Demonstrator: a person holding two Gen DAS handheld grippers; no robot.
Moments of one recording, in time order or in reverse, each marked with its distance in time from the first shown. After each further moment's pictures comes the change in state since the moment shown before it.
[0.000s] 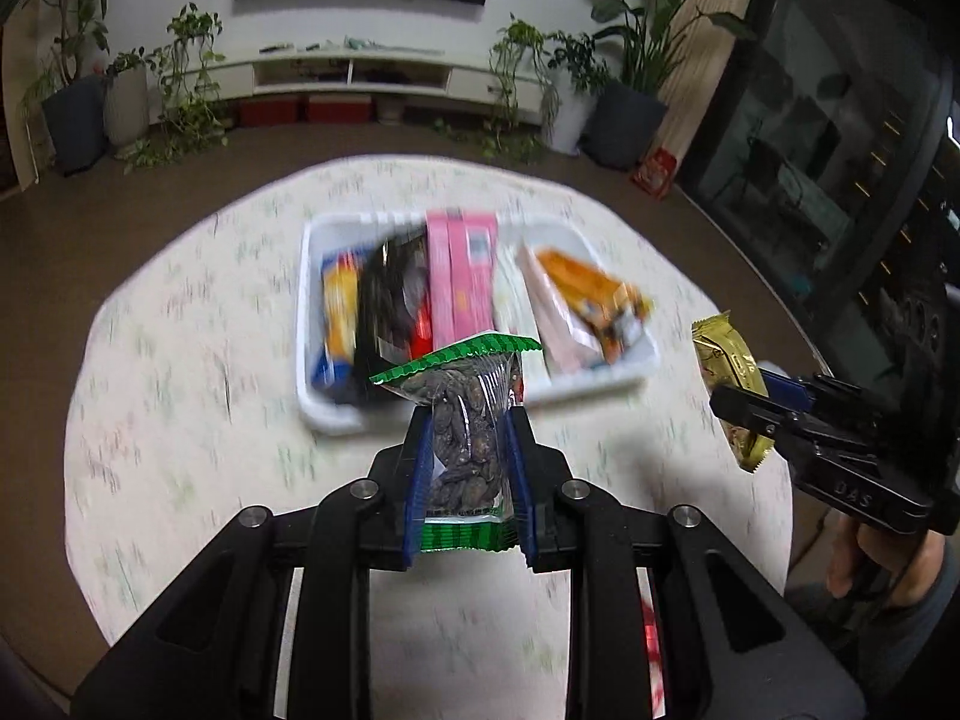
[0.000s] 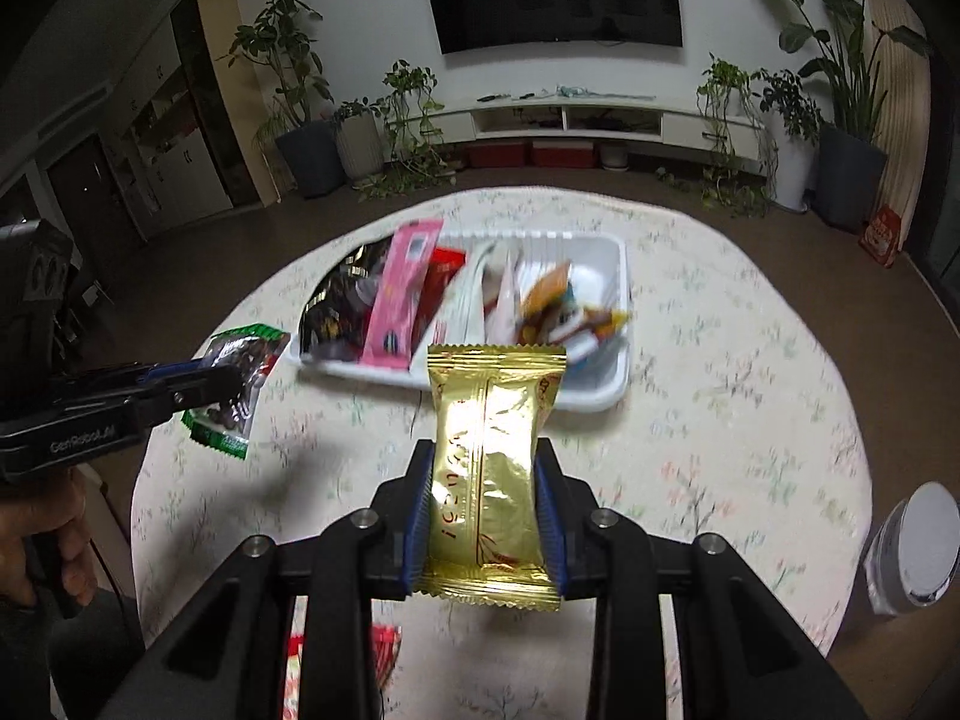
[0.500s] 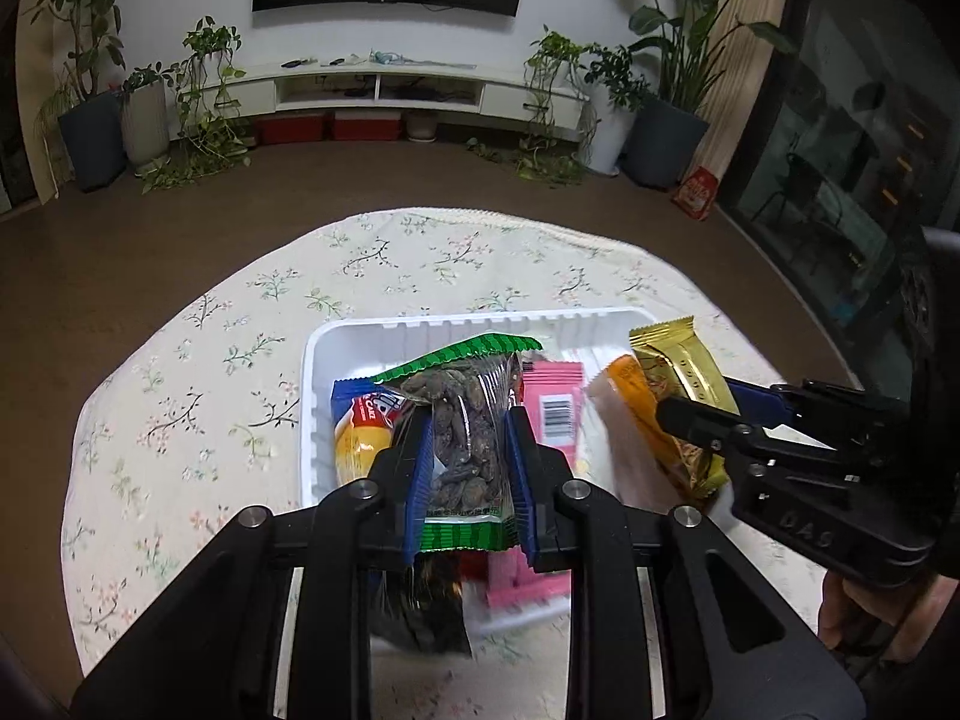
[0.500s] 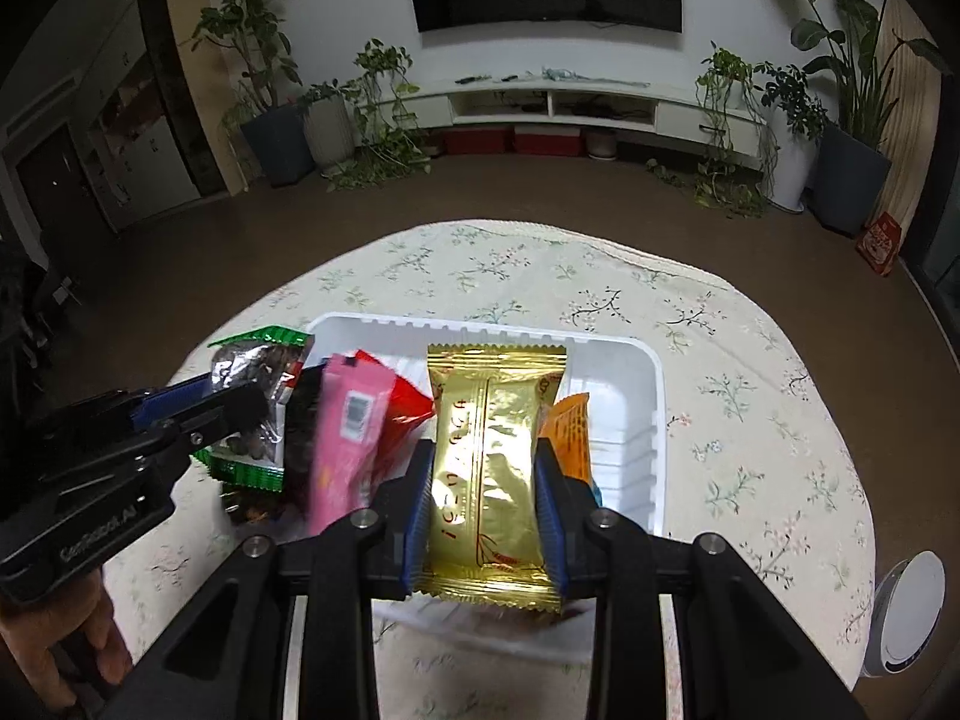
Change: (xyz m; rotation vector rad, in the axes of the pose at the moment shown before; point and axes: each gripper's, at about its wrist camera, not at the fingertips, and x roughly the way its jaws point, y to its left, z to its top) left arm 0.094 0.021 0.095 -0.002 -0.013 0.093; right arm 0.103 0.000 0.115 0.007 0.076 -0.072
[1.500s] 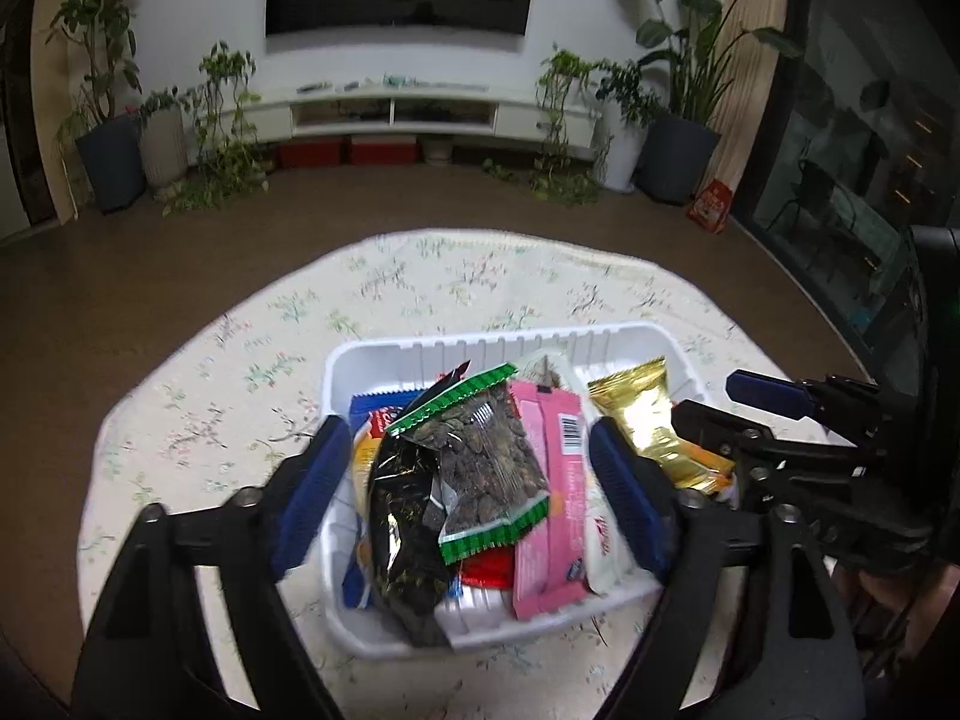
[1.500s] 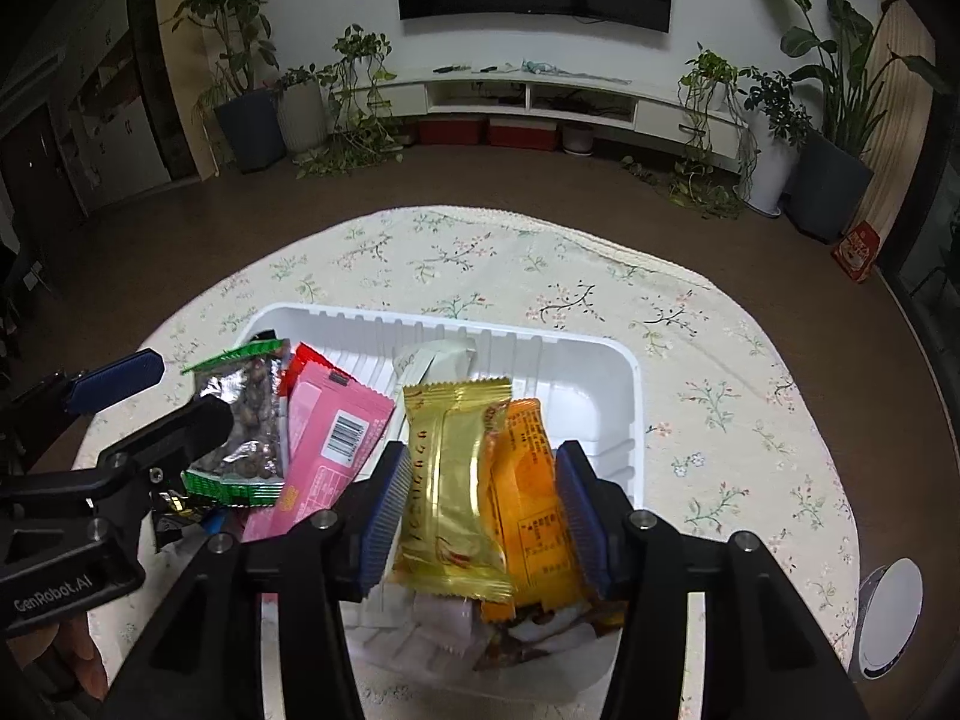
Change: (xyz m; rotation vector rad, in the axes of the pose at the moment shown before) left arm -0.016 -0.011 -0.013 0.020 -0.093 0.044; right arm 0.015 -0.009 0.001 -0.009 0.000 -0.072
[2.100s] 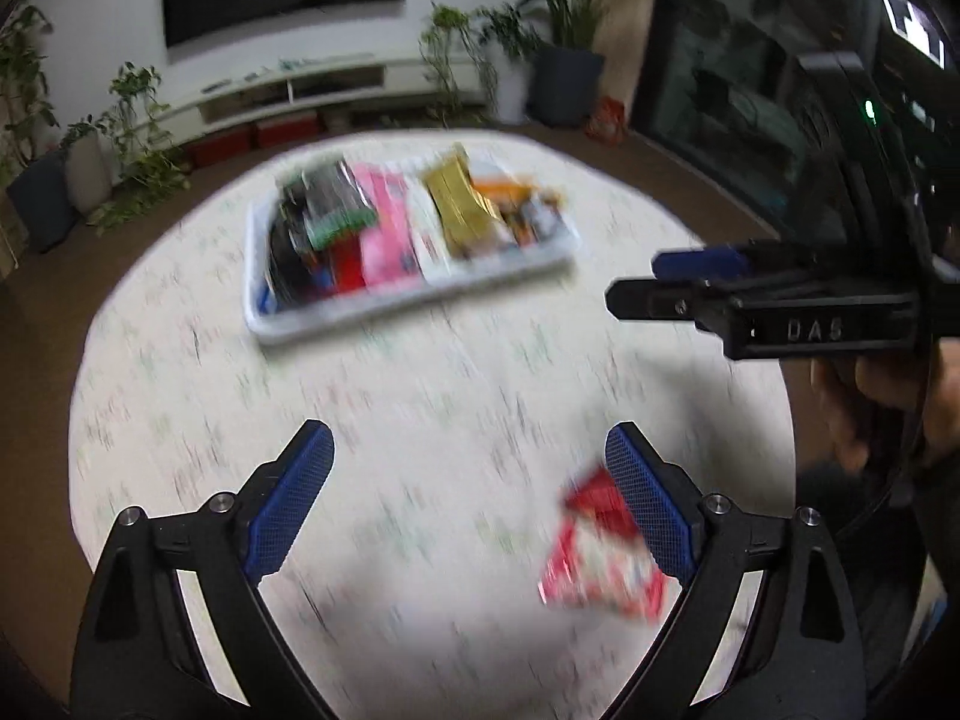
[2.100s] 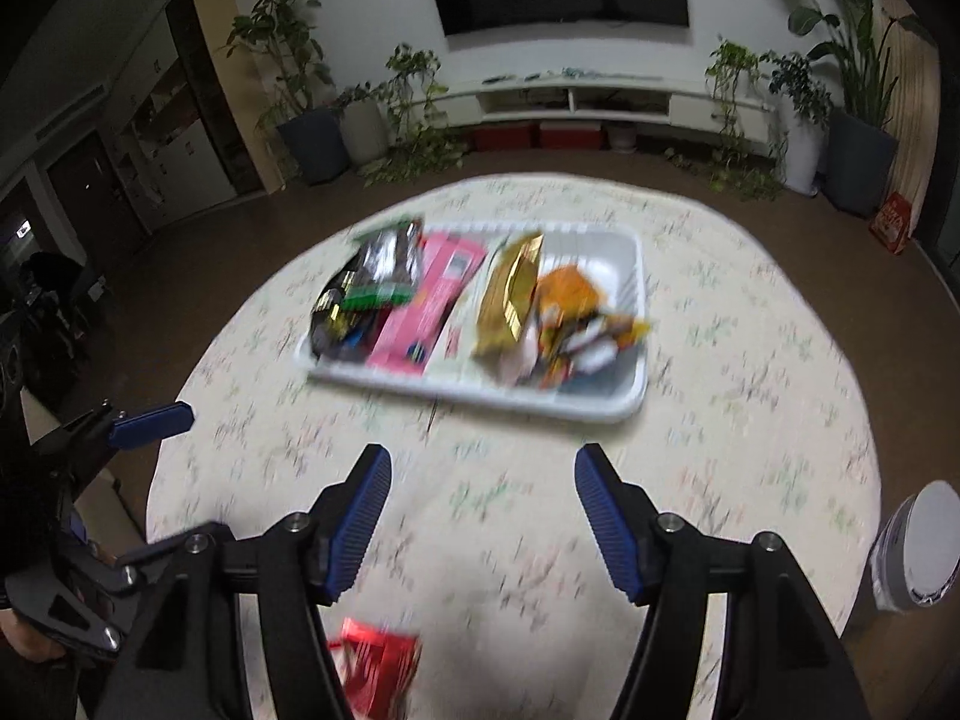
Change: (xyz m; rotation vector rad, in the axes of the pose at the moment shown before) left arm -0.123 -0.056 -0.170 0.209 0.138 -0.141; right arm -0.103 0.001 -0.124 0.012 -0.001 0.185
